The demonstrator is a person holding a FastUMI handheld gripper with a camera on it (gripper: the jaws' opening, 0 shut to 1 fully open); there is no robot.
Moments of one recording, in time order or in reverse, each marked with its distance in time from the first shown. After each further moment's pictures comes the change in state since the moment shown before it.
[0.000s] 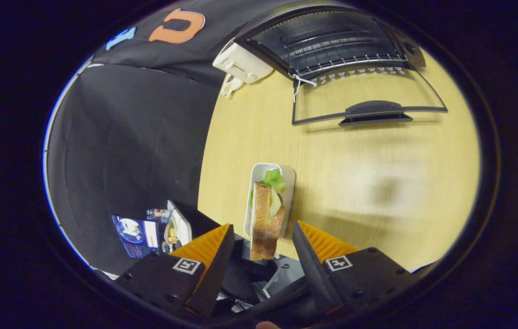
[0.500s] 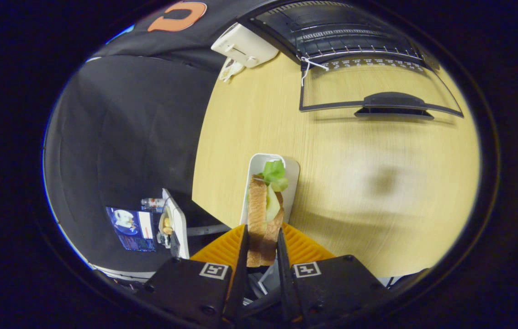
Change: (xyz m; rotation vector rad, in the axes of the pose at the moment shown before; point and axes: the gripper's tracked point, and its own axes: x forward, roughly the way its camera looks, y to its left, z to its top) arm 0.014 -0.001 0.001 -0.024 0.073 -0.035
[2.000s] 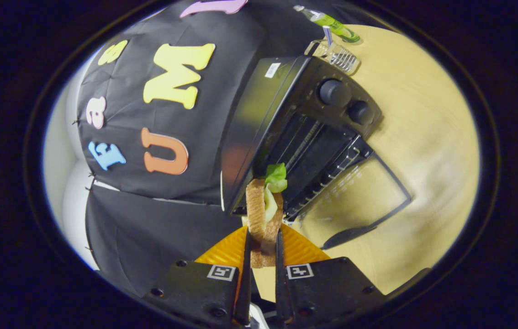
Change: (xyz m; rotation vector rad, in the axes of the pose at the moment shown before) arm -0.154 -0.076 0.213 0.496 -0.750 0.294
